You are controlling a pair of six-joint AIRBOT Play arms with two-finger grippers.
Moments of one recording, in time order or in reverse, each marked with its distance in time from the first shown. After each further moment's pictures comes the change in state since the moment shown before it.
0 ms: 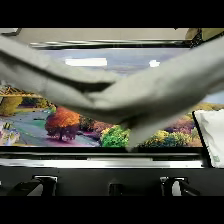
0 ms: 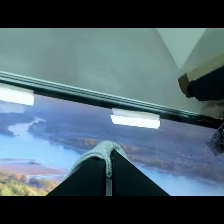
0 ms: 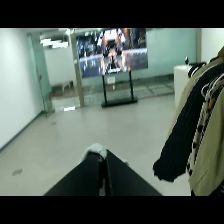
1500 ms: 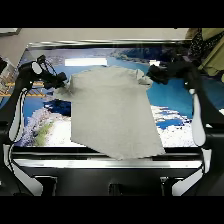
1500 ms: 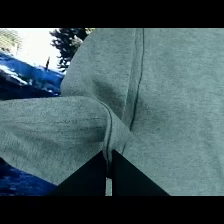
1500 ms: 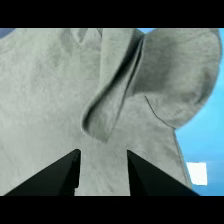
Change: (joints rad) left arm -0.001 -1.007 -0.111 0.019 0.168 -0.042; right arm 0.442 -1.252 0.014 0.042 -0.063 0.097
